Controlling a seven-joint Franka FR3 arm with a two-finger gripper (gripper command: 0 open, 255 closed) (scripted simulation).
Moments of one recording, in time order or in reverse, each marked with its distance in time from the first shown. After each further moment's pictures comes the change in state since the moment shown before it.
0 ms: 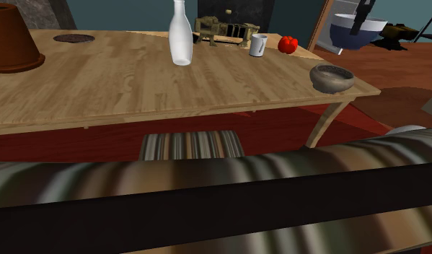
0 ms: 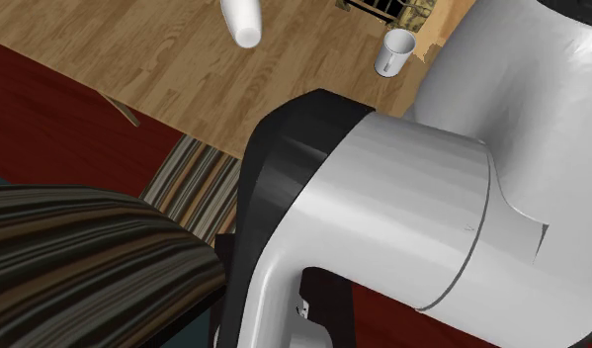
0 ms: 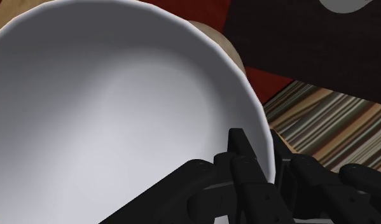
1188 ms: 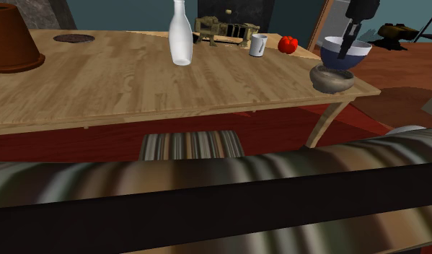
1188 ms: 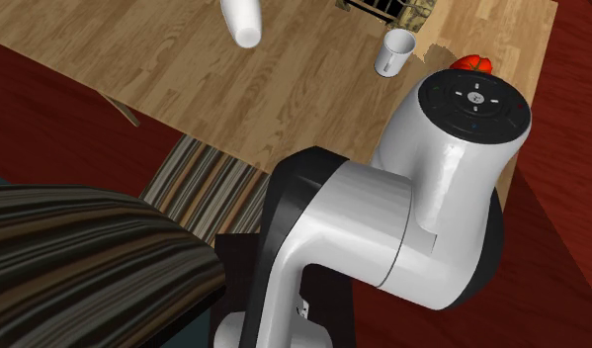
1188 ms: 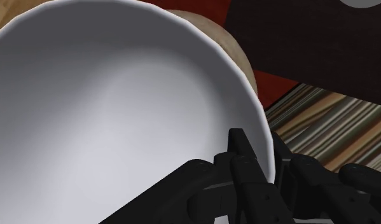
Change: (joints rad) arm -0.009 -0.082 -0.018 -0.263 -0.019 0.179 0.034
